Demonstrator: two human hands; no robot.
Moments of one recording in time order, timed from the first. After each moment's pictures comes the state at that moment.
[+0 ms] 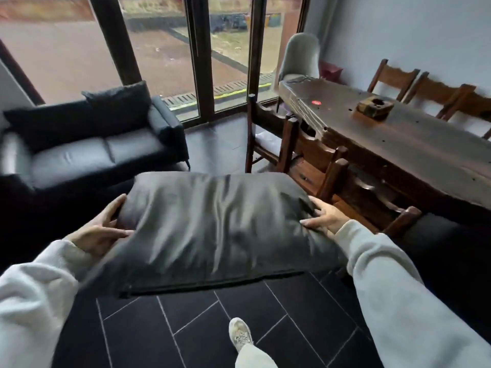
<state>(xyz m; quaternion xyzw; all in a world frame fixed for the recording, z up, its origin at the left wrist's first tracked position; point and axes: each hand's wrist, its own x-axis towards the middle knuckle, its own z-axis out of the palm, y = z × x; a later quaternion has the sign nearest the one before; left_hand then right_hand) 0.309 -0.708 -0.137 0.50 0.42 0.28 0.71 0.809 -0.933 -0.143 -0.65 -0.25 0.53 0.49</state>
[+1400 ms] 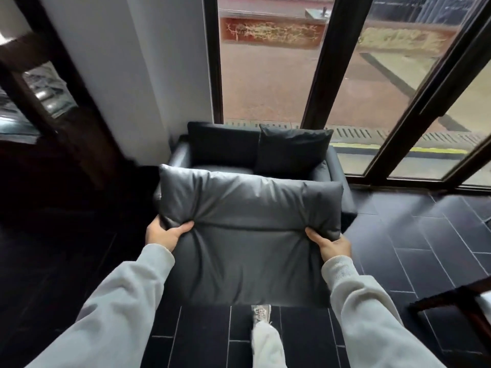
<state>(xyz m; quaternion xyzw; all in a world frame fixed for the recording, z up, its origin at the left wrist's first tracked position) 0.067 -0.053 -0.186 0.30 0.74 0.49 0.36 0.462 -0.014 -0.204 -0.68 -0.31 0.44 0.49</state>
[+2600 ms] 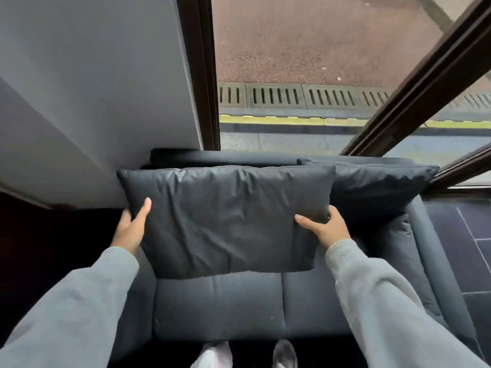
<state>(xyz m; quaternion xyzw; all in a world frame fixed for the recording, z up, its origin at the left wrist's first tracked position) -0.184 0.656 -0.365 0.17 0.73 0.44 0.50 0.247 0.685 -0.347 -0.72 -0.35 0.49 0.35</state>
